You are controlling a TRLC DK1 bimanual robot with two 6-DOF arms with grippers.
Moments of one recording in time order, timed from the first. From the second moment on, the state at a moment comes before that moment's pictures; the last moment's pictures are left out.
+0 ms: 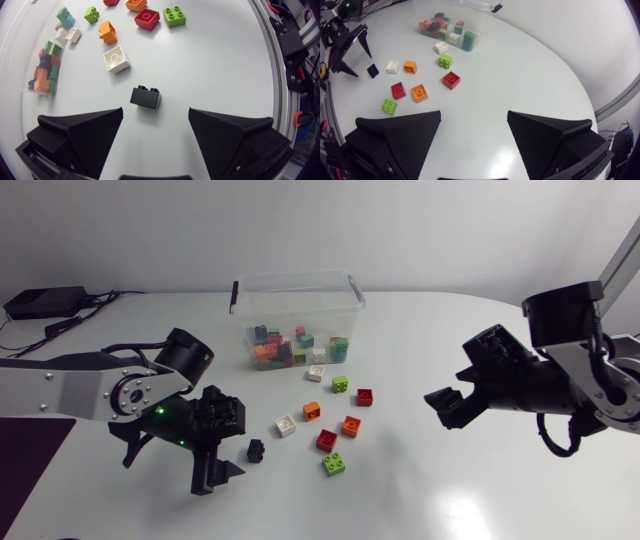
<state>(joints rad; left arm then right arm) -0.40 1.57 0.78 -0.47 0.28 1.03 0.20 1.20 0.69 -0.31 -0.13 -0.37</state>
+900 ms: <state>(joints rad) -0.39 1.85 0.98 -0.61 0.34 1.21 0.27 1.64 0.89 -0.27 -0.23 -0.44</state>
